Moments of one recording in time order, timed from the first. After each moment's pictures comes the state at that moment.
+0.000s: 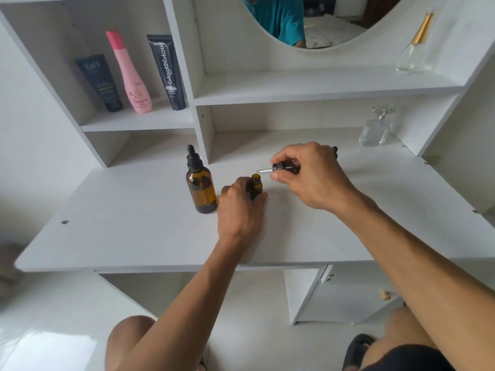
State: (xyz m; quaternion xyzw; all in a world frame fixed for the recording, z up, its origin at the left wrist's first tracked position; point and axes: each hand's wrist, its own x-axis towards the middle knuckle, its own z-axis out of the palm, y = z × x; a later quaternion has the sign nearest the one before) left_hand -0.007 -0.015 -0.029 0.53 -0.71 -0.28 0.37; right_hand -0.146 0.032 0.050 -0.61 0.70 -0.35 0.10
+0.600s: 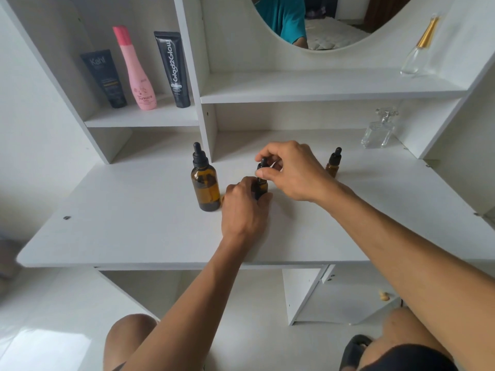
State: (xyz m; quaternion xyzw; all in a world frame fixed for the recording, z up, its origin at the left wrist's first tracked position) left_hand -0.007 -0.018 -0.035 0.51 -0.72 -0.28 0.38; right_hand -0.127 0.005 0.048 -0.65 0.68 -0.32 0.13
